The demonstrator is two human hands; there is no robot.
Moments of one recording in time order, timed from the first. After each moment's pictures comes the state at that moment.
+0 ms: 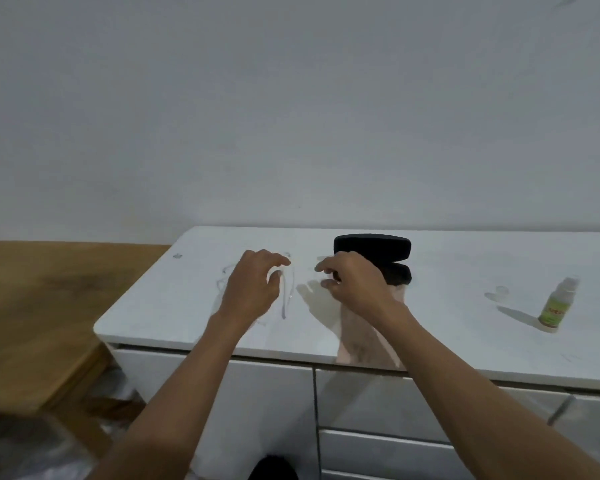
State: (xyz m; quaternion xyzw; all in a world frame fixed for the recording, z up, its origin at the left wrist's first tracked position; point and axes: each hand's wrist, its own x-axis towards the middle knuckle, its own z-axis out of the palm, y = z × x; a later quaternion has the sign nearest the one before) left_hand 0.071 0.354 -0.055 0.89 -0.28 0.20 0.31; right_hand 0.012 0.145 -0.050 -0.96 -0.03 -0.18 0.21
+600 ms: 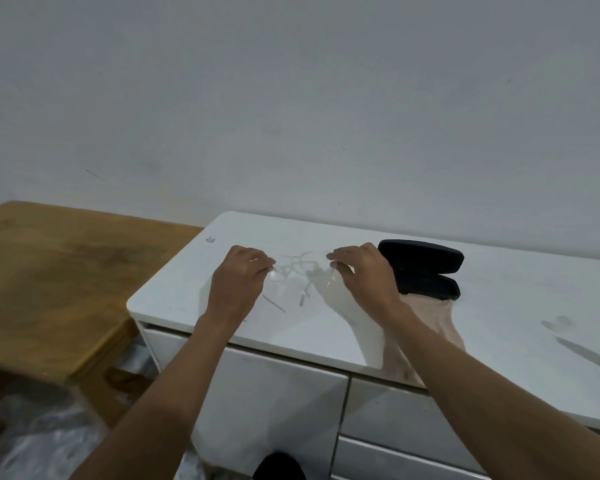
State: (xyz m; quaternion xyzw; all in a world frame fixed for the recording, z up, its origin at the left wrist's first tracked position) left_hand 0.103 0.436 -0.080 0.87 -0.25 0.36 0.24; right_hand 0.067 0.188 -0.072 -0.92 -0.05 -0.30 0.23
